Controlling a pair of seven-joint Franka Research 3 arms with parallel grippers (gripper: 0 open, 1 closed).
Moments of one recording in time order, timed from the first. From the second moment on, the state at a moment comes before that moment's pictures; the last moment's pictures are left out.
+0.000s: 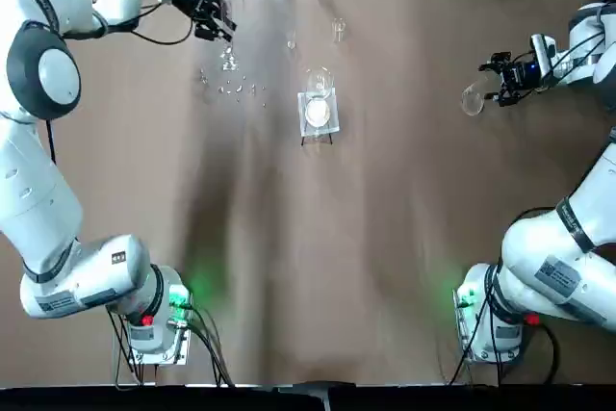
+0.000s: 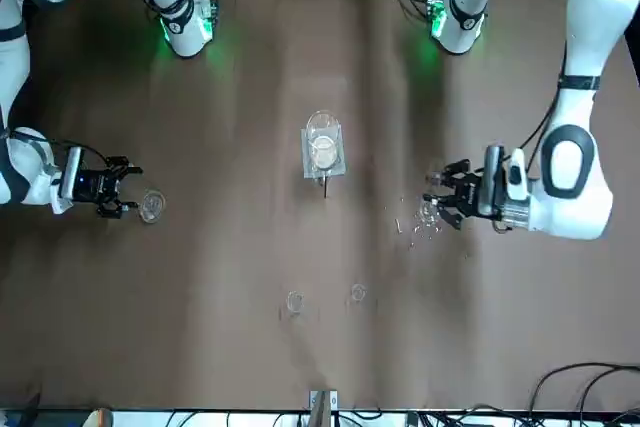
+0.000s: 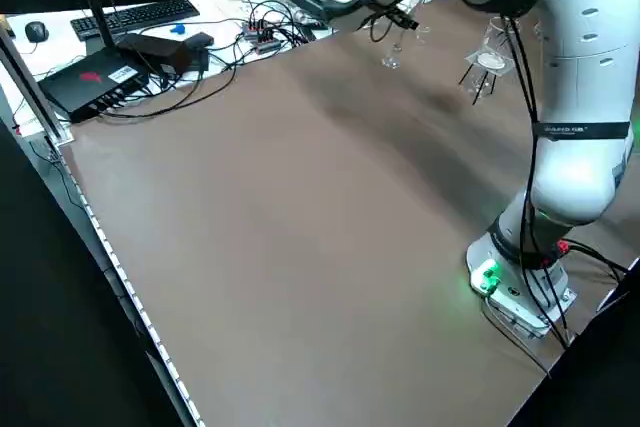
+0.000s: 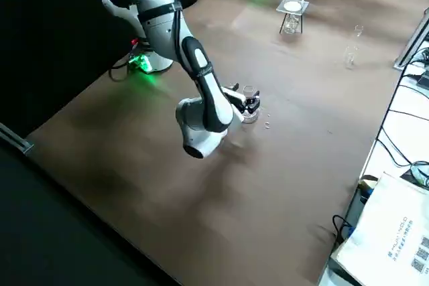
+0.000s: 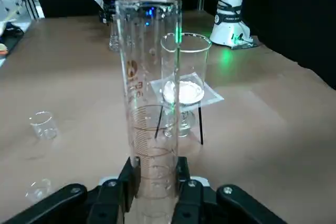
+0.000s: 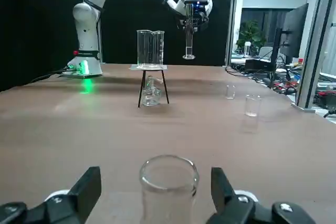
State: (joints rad) left arm 0.21 0.48 -0.31 -1.69 -0.88 1.70 2.14; right arm -0.50 0.77 -0.07 -1.75 1.03 1.36 -2.69
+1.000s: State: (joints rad) left arm -0.13 0.36 -0.31 -1.73 -0.72 1.93 1.85; right arm -0.48 0.77 -0.07 -1.74 1.03 1.36 -2.68
